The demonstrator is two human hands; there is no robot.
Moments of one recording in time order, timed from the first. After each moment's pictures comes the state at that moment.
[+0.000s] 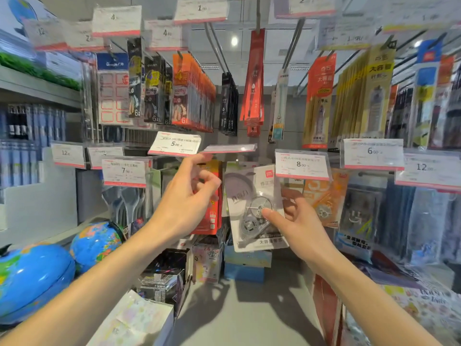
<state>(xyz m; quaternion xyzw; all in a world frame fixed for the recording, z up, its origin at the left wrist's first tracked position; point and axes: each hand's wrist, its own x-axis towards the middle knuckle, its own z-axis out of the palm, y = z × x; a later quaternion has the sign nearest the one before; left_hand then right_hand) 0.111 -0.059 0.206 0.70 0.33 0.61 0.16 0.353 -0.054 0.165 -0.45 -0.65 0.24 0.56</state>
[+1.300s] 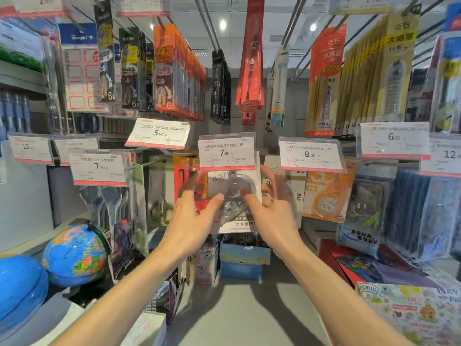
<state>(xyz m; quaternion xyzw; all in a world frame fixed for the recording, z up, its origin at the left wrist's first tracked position) 0.127 0.004 0.153 0.68 0.43 0.58 0.16 0.305 0.002 0.159 -0.44 -0.63 0.19 0.62</state>
